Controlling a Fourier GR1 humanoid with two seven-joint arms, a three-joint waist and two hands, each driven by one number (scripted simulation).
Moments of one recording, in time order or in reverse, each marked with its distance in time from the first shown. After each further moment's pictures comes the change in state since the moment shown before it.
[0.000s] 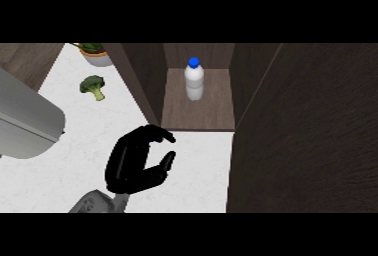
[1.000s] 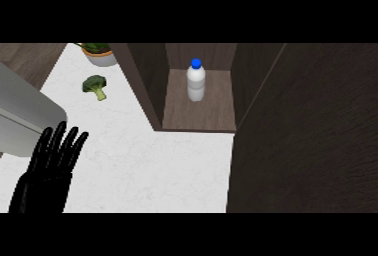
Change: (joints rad) left arm 0.374 0.278 0.234 -0.294 0.202 -0.158 -0.018; right arm -0.054 -0.109 0.330 -0.039 0.100 0.069 0.045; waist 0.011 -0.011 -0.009
